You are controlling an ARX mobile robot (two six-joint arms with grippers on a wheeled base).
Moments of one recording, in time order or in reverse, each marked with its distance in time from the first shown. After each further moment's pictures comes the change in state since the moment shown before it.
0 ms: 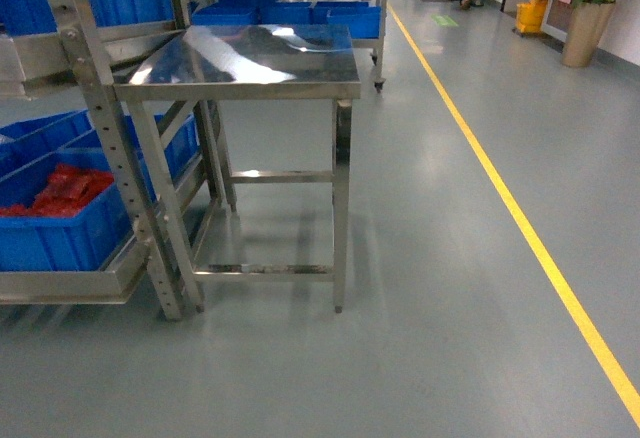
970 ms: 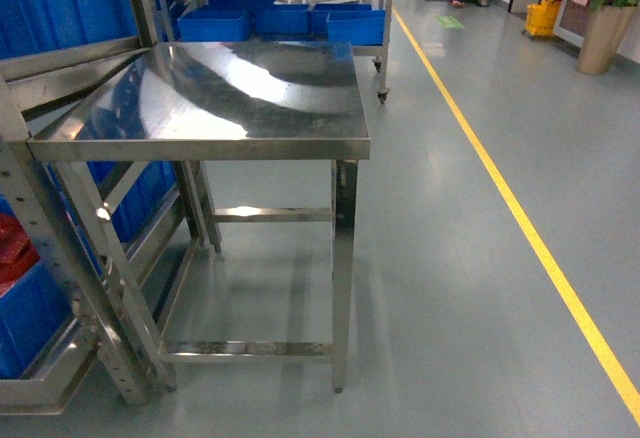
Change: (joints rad) left arm 0.000 0.002 0.000 -0.005 -0.001 0.000; right arm 0.000 0.001 0.000 -0.002 0.000 0.000
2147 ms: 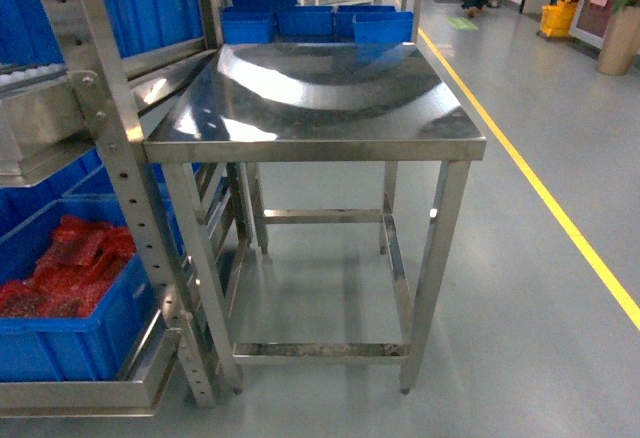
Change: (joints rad) left arm 0.000 0.000 0.000 -0.002 0.000 0.000; right arm 0.000 0.000 0.000 0.002 0.001 0.000
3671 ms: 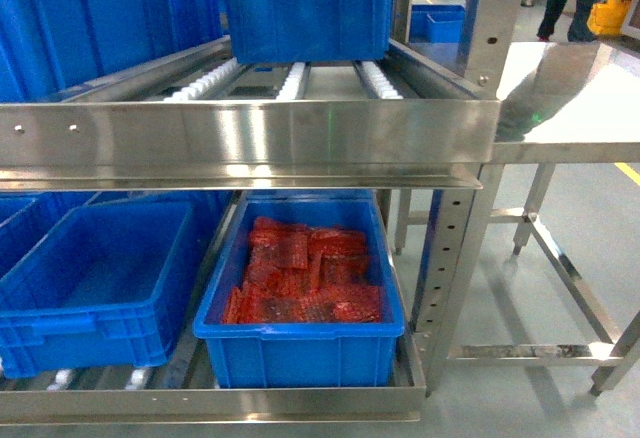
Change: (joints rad) left arm 0.000 0.000 0.000 -0.002 0.000 0.000; right arm 0.000 -0.001 0.000 0.000 0.000 0.000
